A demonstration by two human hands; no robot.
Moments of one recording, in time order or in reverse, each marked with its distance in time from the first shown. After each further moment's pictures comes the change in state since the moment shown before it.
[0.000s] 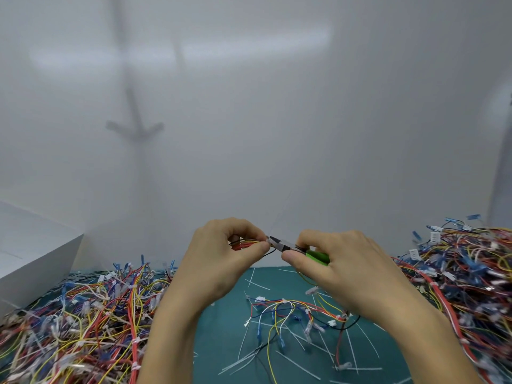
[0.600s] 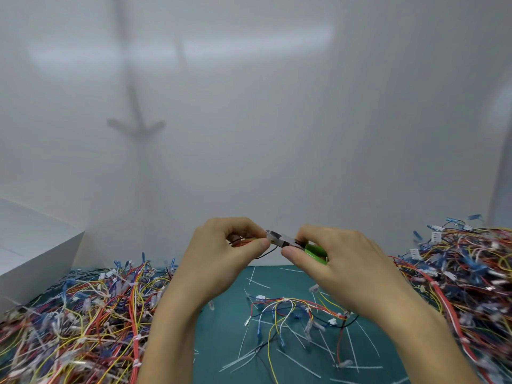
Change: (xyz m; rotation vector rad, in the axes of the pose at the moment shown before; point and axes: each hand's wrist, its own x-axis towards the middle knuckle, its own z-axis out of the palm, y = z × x) left_hand -0.001 -0.001 -0.002 -0.062 -0.028 -0.013; right_hand 0.002 0.000 0.007 0.008 0.045 -0.022
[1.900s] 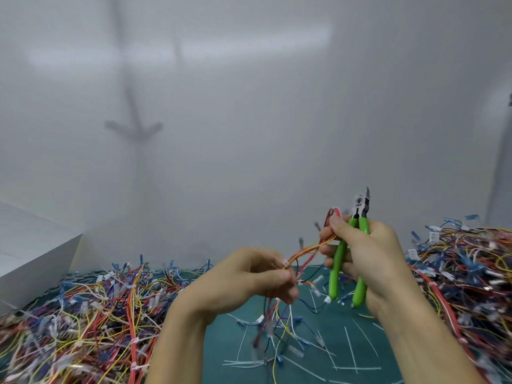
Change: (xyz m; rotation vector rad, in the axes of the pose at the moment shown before) left_hand -0.002 -0.016 0.022 -0.387 -0.554 -0.151; right_hand 0.009 0.007 0.002 1.167 0.303 0.633
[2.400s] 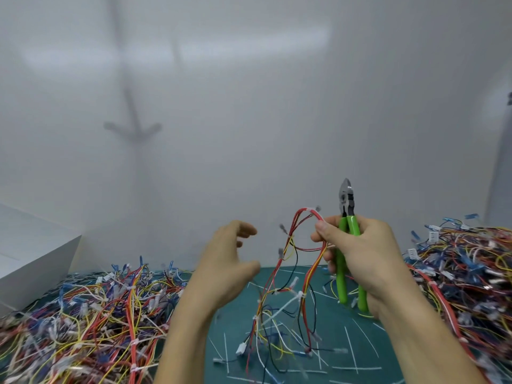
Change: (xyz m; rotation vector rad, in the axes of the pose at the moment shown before) left_hand 0.010 -0.009 -0.012 0.499 0.526 -0.015; right_hand -0.005 -0.003 0.002 -0.155 -0.041 -0.064
